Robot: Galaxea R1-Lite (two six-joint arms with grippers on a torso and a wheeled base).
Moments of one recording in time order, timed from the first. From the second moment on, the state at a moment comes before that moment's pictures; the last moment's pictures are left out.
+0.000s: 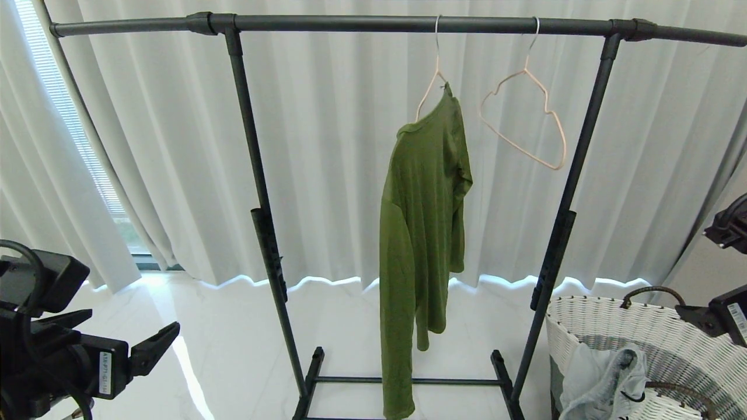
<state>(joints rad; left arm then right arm) -0.08 1.07 -0.38 -0.23 0.13 0.19 0.20 1.21 -0.80 0.24 -0.35 -0.26</state>
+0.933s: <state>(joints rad) -0.12 1.05 -0.37 -0.23 0.13 0.20 0.20 1.21 -0.77 0.22 -0.35 -0.29</state>
